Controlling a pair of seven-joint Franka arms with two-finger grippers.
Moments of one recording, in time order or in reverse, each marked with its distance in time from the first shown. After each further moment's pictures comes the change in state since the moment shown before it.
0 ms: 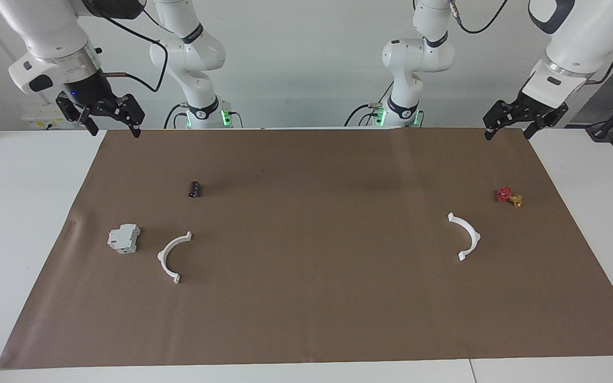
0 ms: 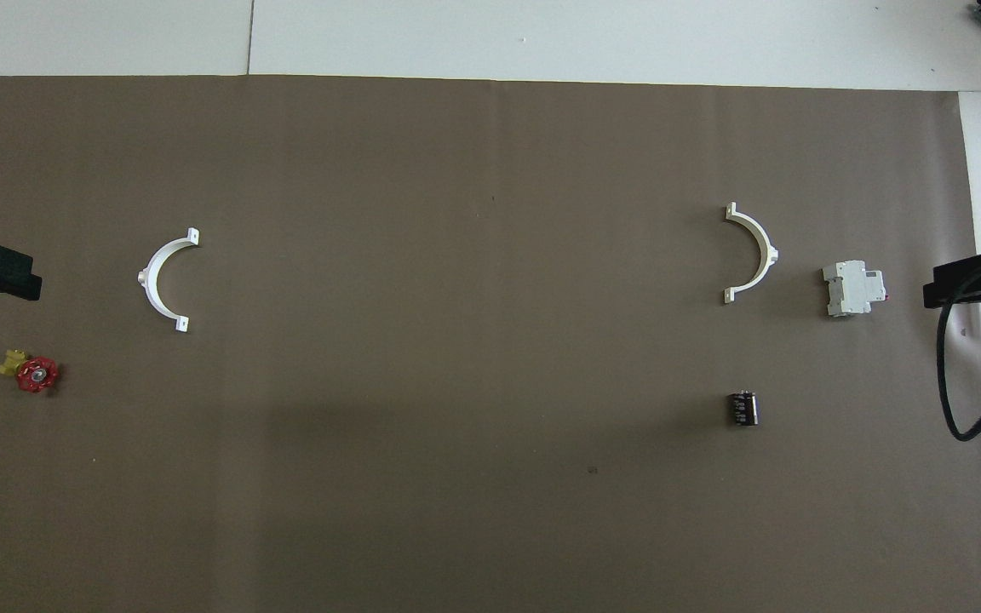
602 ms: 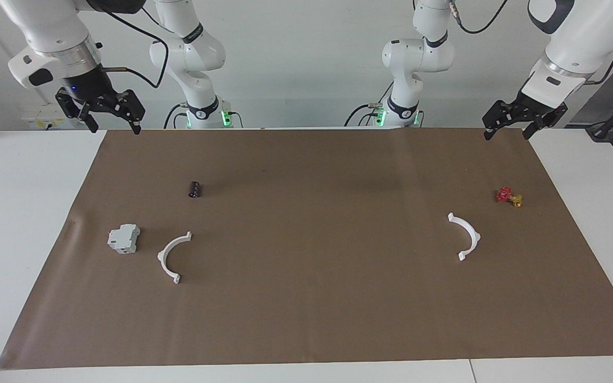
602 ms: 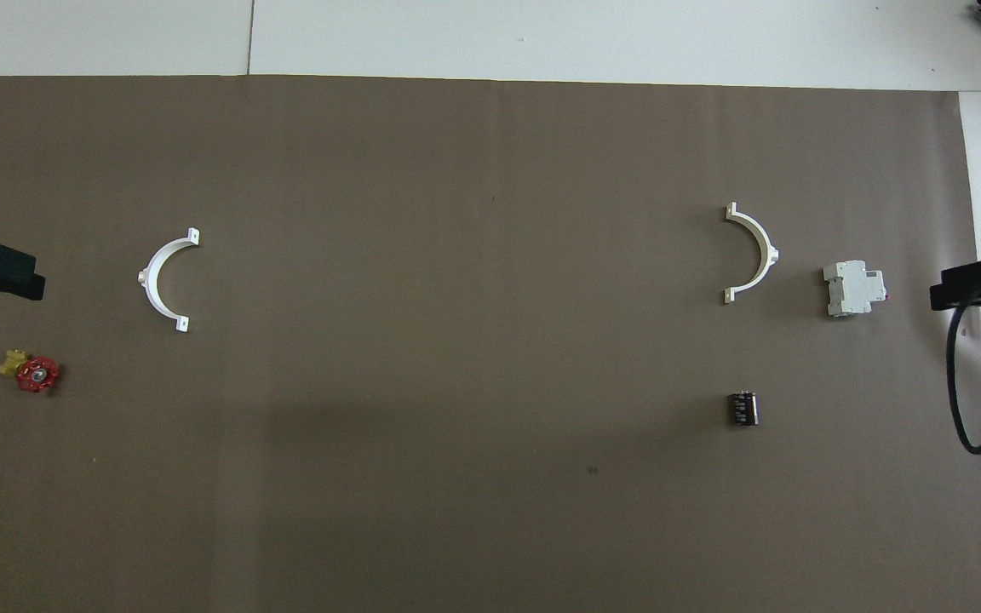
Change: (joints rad) left arm -0.001 0.000 -0.001 0.000 -0.008 0.000 0.000; right arm 0.001 -0.023 0.002 -0.005 0.000 0.013 -0.034
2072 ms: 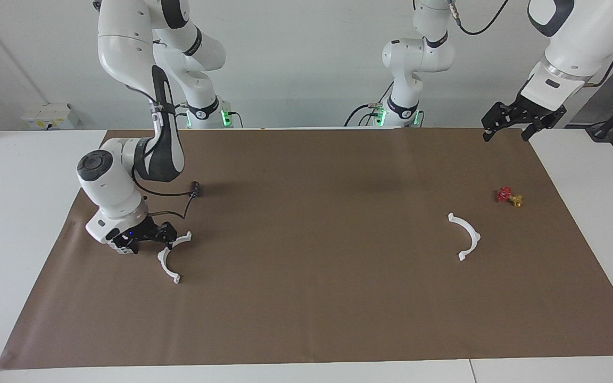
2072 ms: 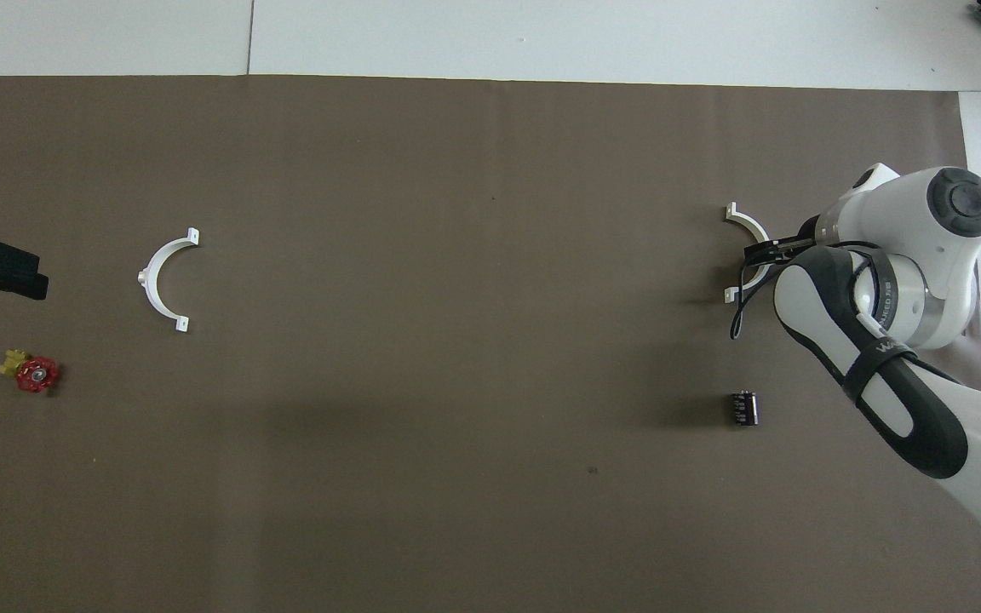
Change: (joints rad) left arm 0.000 0.007 0.001 0.000 -0.001 0.000 0.000; right arm -0.022 0.498 0.001 -0.306 0.054 0.885 -0.186
